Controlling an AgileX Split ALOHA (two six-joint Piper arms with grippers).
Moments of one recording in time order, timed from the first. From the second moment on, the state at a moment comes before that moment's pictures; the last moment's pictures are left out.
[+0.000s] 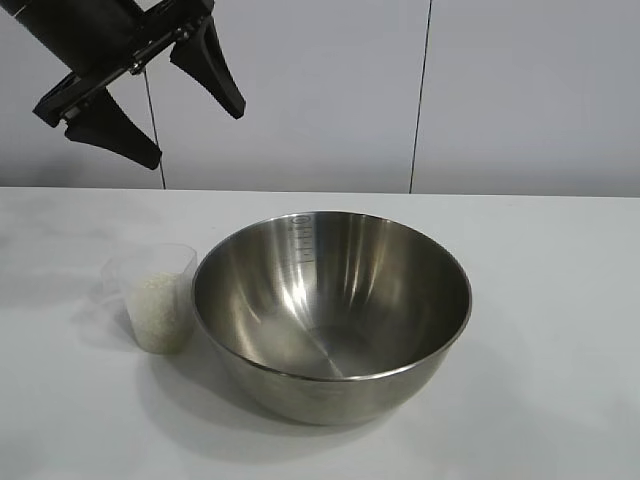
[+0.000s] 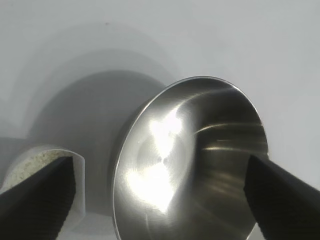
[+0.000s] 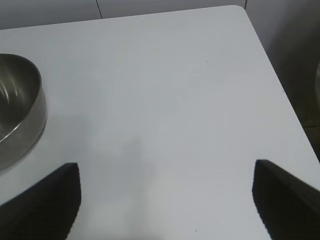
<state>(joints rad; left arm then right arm) -0.27 1.83 -1.44 -0.66 0.88 0.19 -0.15 -0.02 -0.47 0.01 1.08 -0.03</state>
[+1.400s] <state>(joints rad) -0.39 1.48 -0.63 0.23 -0.54 -0.12 -0.15 -0.02 -0.47 0.01 1.08 -0.03</state>
